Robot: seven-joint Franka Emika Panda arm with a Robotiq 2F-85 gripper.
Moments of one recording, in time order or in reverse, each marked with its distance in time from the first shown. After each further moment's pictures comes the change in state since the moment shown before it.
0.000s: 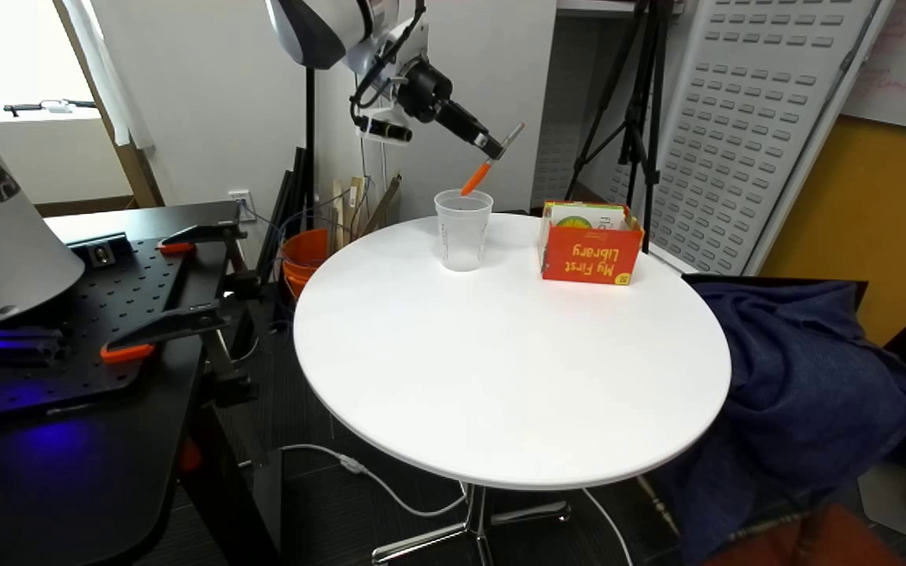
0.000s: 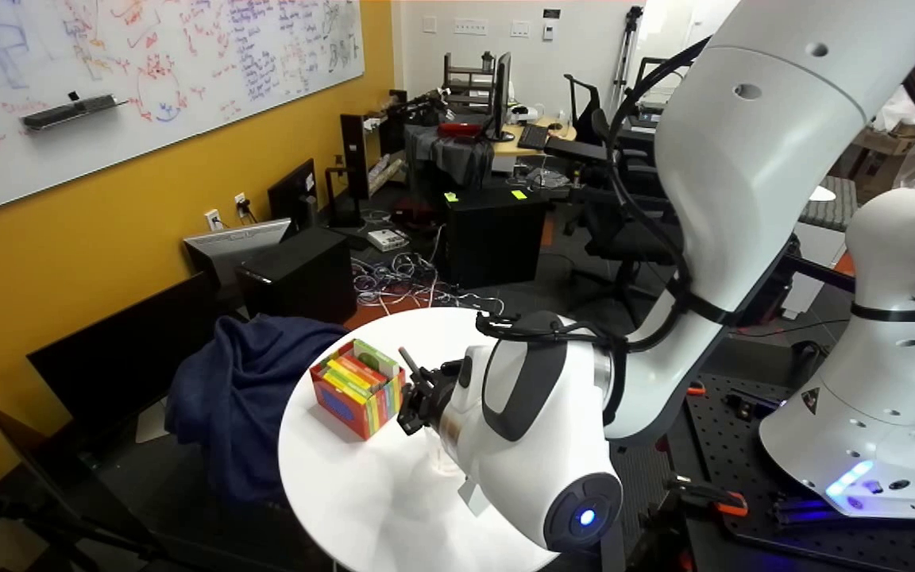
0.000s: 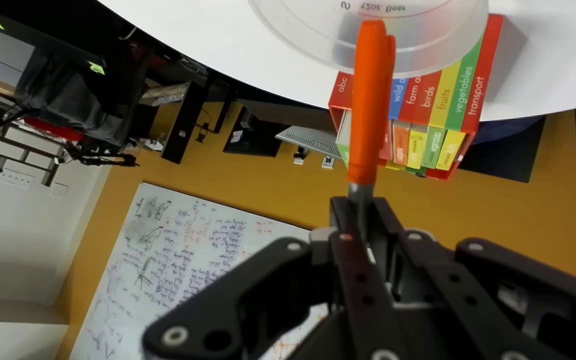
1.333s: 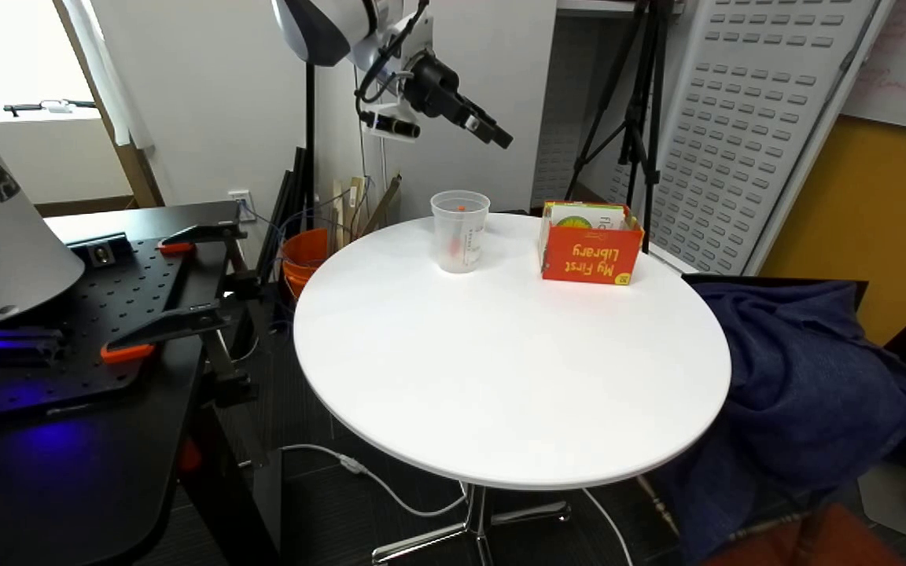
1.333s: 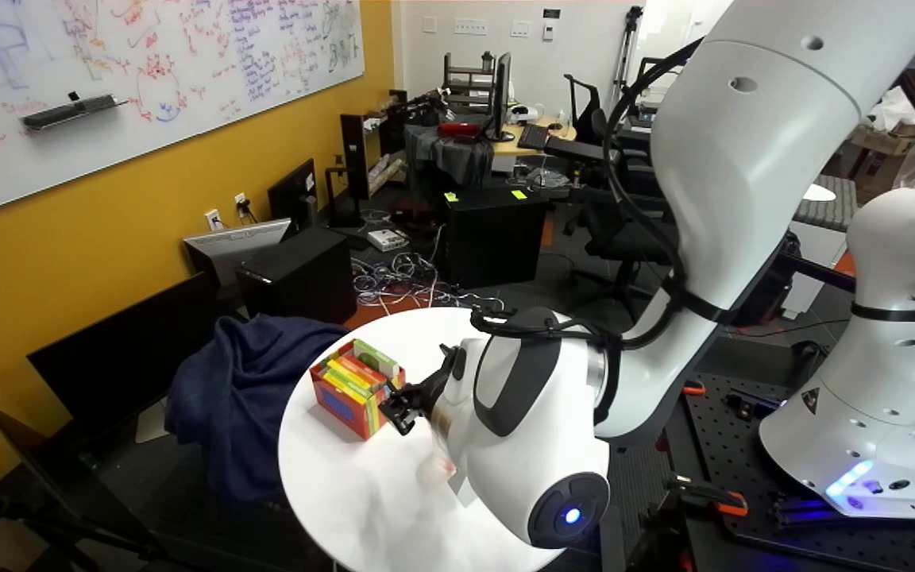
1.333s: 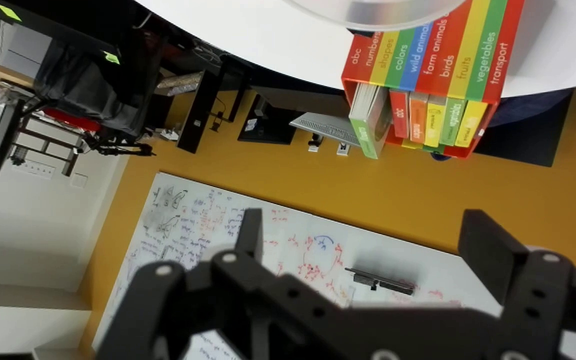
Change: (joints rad) arm -0.020 0.003 0.019 0.023 0.002 -0.050 0.000
